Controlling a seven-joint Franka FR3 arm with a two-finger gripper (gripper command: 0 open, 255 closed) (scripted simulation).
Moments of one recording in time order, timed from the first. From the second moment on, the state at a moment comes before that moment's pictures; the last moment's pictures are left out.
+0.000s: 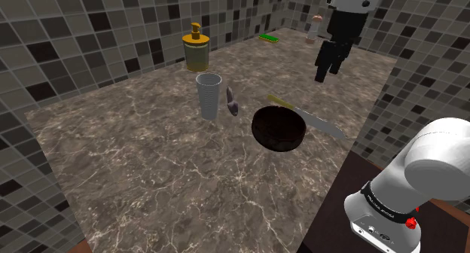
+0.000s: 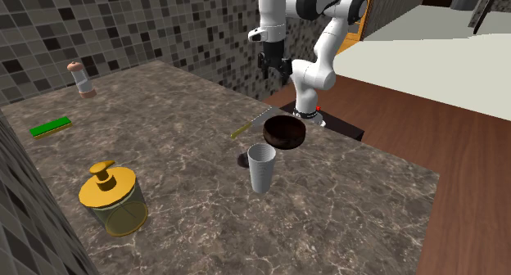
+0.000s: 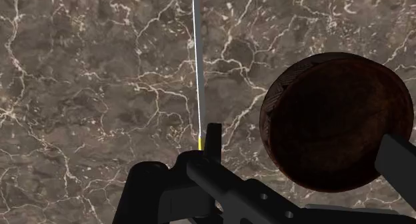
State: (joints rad) arm 0.02 -0.74 0.06 -2.39 0.09 1.58 -0.02
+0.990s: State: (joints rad) arm -0.02 -0.36 0.33 -2.27 0.13 1.90 0.45
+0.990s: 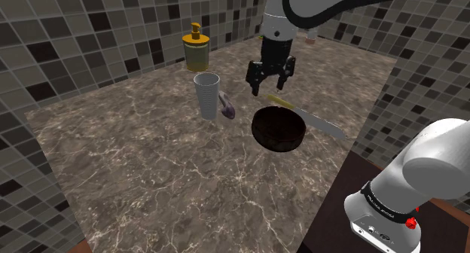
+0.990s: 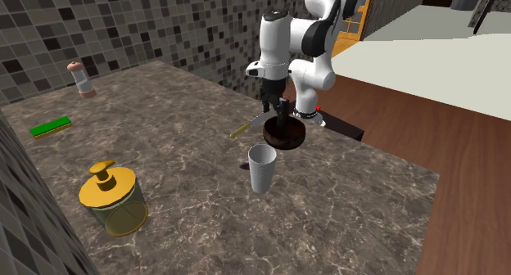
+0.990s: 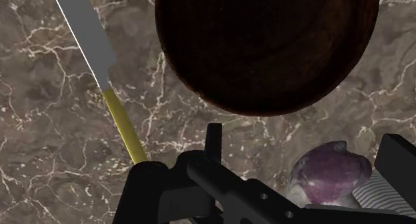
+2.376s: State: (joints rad) arm -0.04 0.05 0.44 -2.10 -0.05 2.12 0.84
